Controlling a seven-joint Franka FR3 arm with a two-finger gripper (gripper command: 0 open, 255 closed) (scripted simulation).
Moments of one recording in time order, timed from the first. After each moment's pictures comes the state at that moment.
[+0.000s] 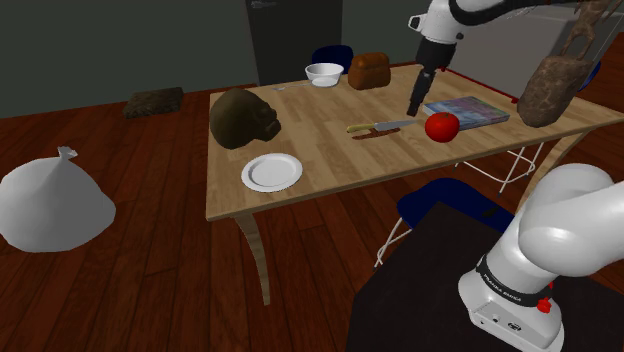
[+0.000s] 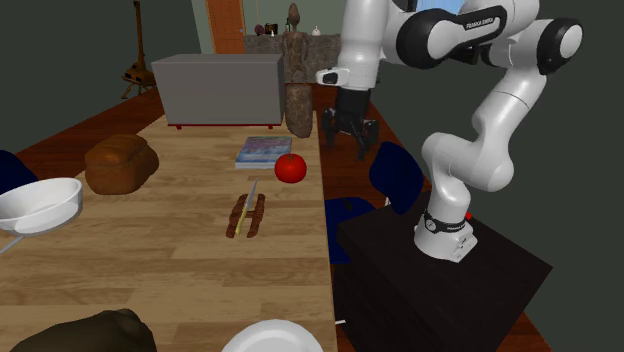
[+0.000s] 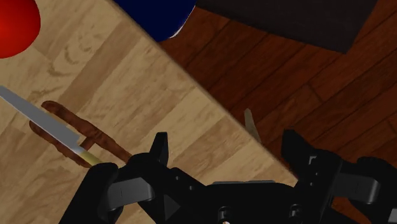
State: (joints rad) arm 0.01 -0.72 -0.22 -2.43 -0.10 1.83 -0.47
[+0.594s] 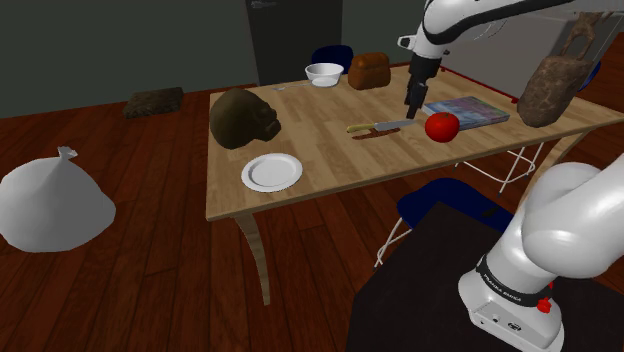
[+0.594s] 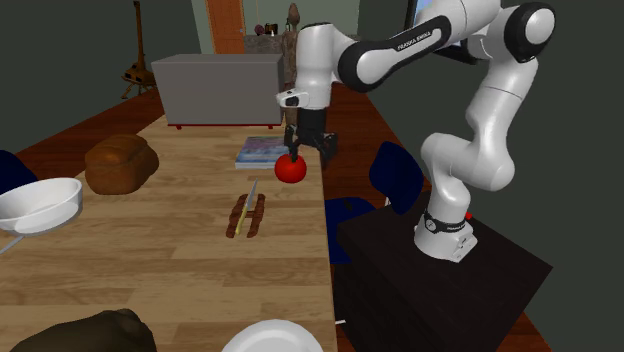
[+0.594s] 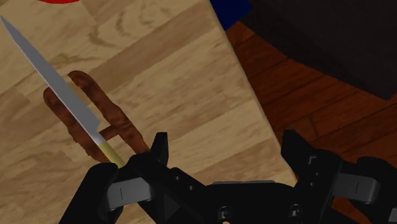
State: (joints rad) arm 0.08 -0.44 -0.46 -2.33 -0.13 1.99 -0.89
